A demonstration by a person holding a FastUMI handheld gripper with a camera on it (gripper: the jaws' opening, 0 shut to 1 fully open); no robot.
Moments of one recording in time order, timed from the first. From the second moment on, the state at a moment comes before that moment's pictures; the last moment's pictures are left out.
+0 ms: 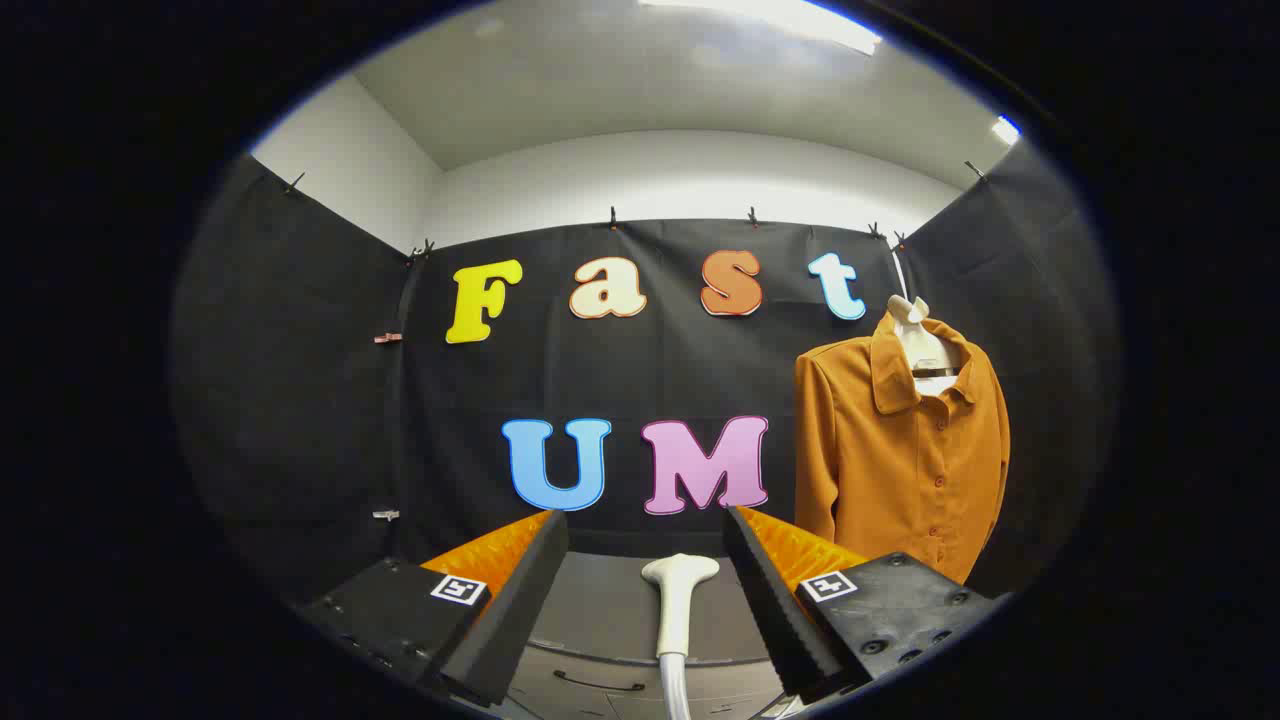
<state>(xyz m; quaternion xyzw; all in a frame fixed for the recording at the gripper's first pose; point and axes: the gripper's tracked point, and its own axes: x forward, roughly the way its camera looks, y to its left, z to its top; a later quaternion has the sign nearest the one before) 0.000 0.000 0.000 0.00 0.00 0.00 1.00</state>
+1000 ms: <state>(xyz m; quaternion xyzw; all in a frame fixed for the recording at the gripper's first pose) -0.012 0.030 0.001 -0.01 0.00 -0.01 1.00</state>
